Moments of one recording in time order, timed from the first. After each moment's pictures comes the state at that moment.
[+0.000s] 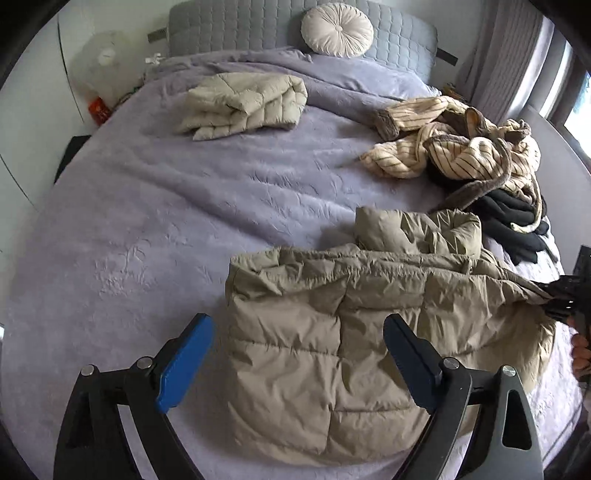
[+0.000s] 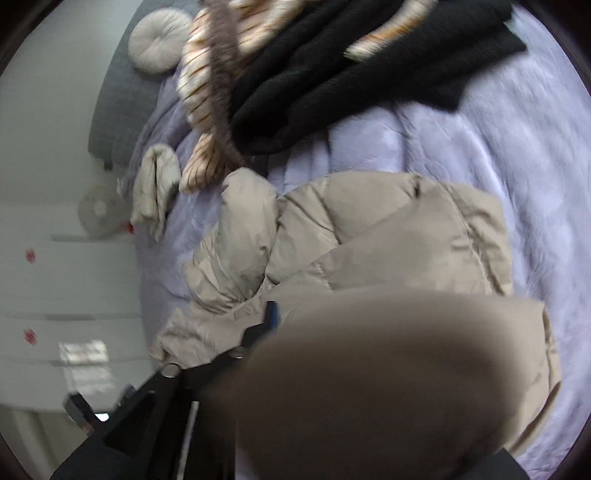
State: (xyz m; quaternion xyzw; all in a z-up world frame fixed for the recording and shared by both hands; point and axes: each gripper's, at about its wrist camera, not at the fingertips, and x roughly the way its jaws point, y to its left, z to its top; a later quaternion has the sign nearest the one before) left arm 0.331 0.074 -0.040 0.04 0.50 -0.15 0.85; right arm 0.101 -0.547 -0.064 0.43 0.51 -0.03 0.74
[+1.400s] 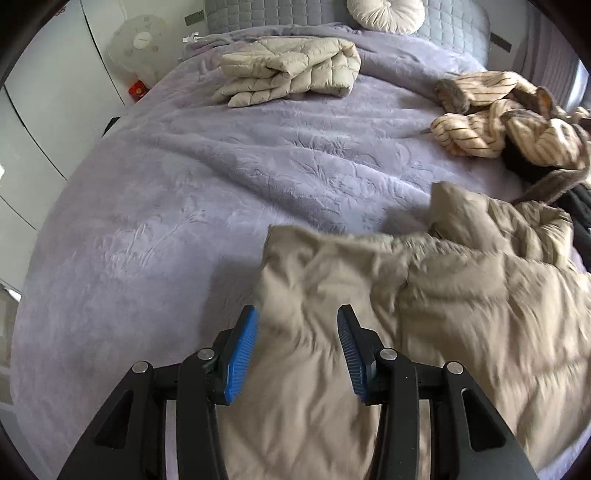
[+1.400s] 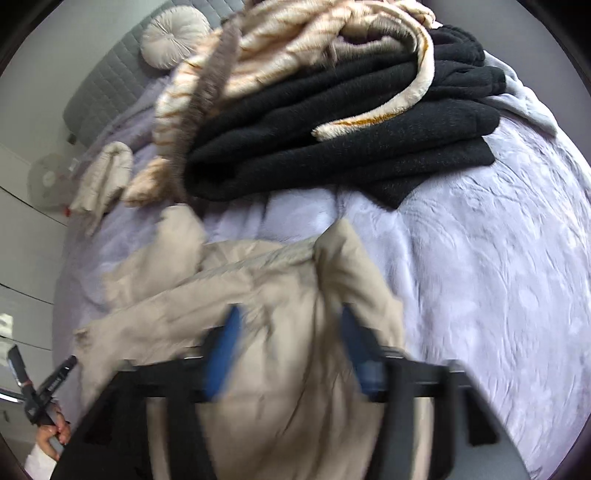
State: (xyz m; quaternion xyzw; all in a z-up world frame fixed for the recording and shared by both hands) left arm 0.361 0.054 -0.126 0.06 0.52 -0.04 0.85; right arm 0.065 -0.576 -0.036 0.26 0.49 -0.13 0.82
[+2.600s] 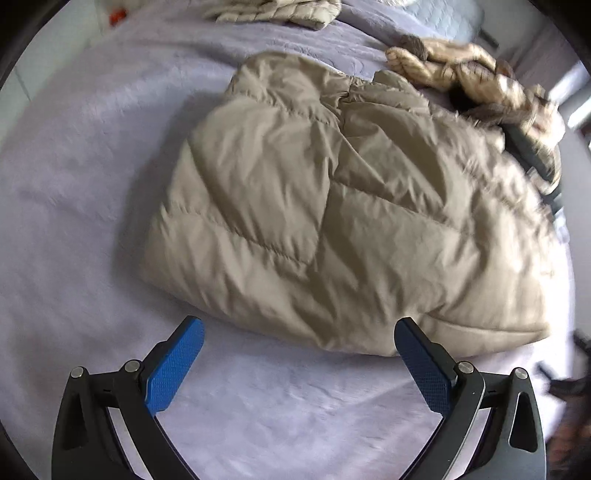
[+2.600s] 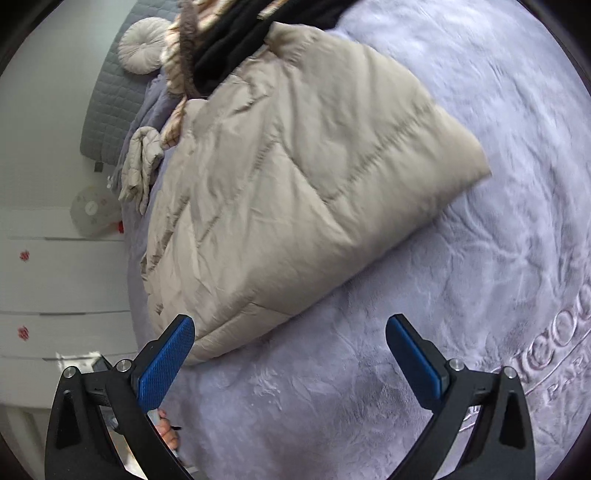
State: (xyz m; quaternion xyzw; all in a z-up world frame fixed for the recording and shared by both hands) left arm 0.223 0.084 -0.166 -0.07 0.61 -0.13 0.78; right arm -0.096 -0.496 -0.093 0.48 0.50 -0.07 0.72
